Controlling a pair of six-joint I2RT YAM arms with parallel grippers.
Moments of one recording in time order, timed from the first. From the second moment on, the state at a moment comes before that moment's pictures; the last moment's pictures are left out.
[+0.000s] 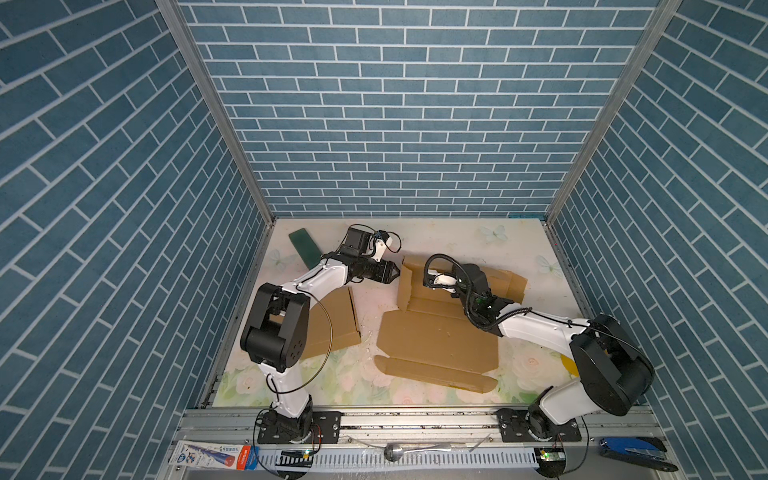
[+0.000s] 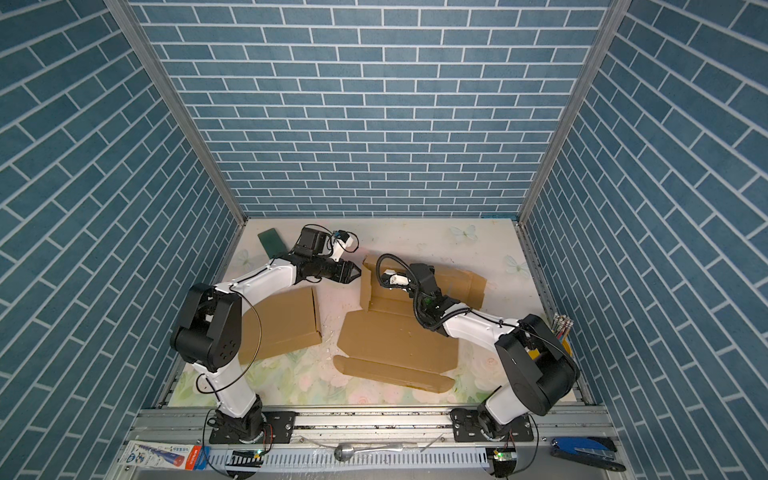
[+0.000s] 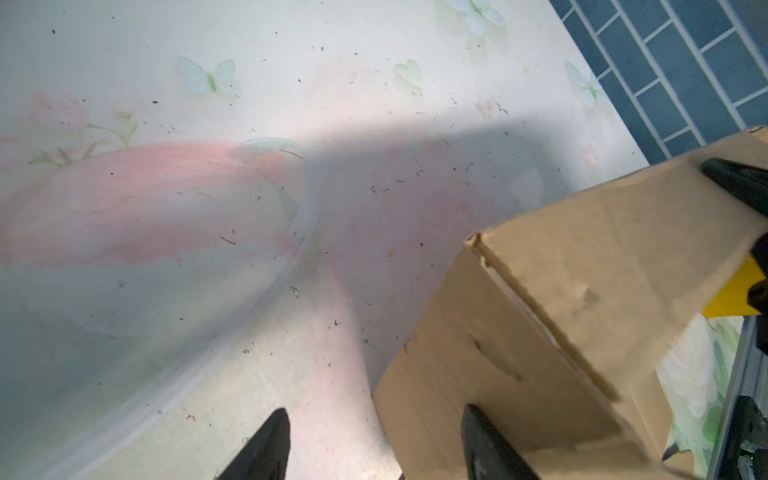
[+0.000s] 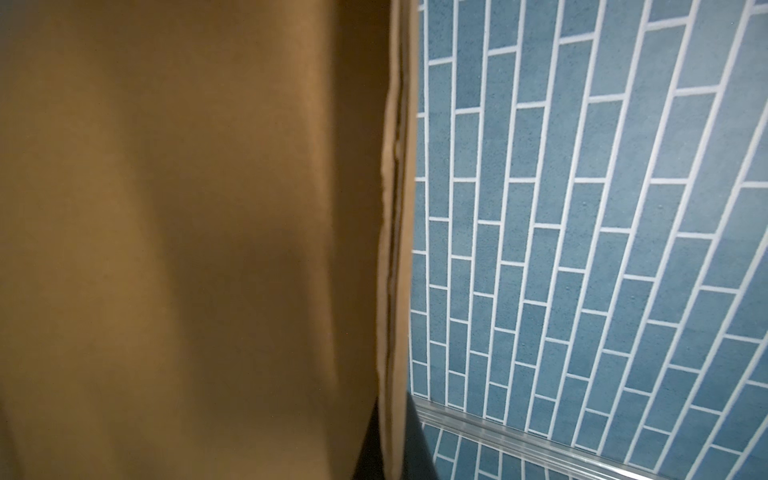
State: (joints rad) left arm -0.36 1.79 1.23 -0.28 0.48 -0.07; right arm 0.71 1.52 0.78 0.31 0.49 -1.26
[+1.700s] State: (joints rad) left arm -0.51 1.79 0.94 0.22 0.18 -0.13; right arm 0.71 1.52 0.77 0.30 0.49 -1.26
